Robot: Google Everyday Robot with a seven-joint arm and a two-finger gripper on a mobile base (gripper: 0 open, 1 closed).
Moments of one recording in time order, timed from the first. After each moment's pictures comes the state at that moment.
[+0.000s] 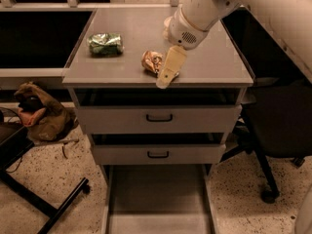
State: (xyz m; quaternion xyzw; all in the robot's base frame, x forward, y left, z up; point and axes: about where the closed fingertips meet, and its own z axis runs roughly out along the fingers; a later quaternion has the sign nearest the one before) arm 0.631 -0.026 0.912 -0.66 0.70 0.10 0.26
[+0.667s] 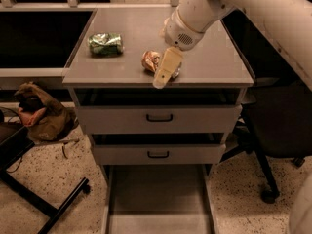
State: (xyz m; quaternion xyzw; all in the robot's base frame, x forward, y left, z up) arm 0.638 -0.018 0.907 -0.66 0.69 0.10 0.27
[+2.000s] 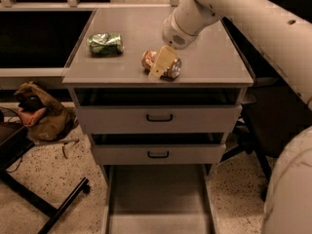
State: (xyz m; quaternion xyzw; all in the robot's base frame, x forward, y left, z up) arm 0.699 -0.016 0.891 -0.62 0.71 0.07 0.32
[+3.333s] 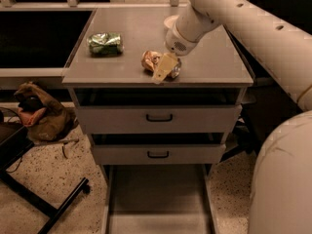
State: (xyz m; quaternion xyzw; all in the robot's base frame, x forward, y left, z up) arm 0.710 -0.031 0.857 -0.60 0.74 0.07 0.28
